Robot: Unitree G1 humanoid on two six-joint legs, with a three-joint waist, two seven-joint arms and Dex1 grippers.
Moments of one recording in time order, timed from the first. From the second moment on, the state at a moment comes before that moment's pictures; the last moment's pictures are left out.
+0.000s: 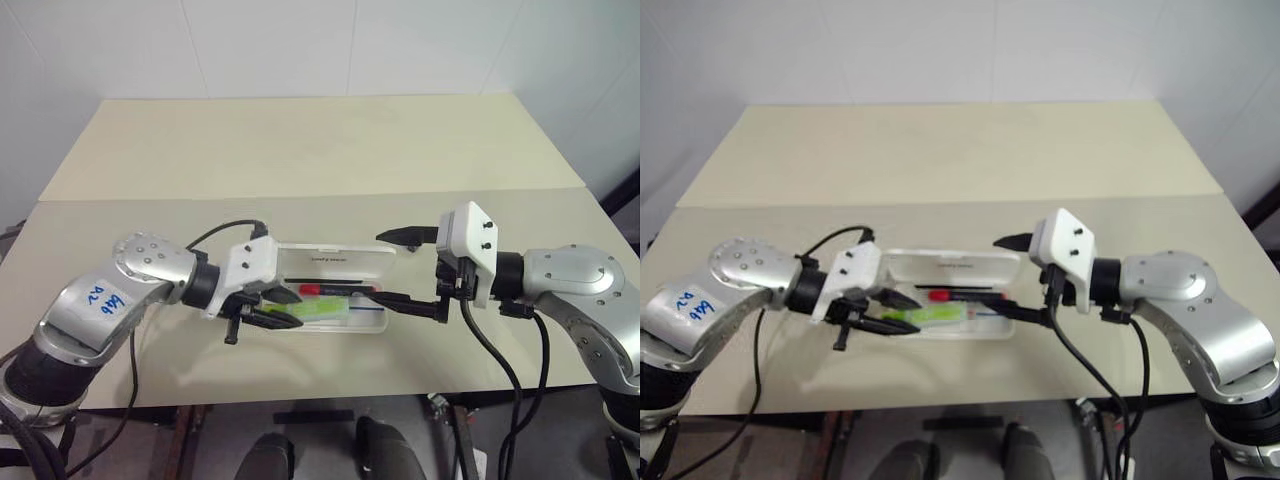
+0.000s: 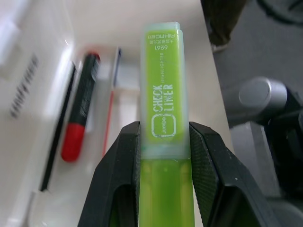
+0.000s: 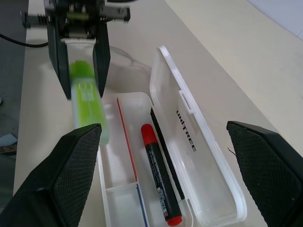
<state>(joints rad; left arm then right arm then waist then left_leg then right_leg) -0.58 0.92 -0.25 -0.46 -0.44 0.78 -1.07 -0.45 -0.83 -0.01 -0.60 0.59 0.70 0.88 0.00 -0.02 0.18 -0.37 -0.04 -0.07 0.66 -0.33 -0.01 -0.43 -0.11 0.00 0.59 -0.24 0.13</state>
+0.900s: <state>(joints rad) -0.64 0.80 -0.38 -0.30 -0.20 0.63 -1.09 -0.32 -0.86 -0.05 -0.70 0.64 0.75 0.83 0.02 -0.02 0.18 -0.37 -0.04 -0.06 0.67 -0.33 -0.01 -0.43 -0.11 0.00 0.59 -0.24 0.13</state>
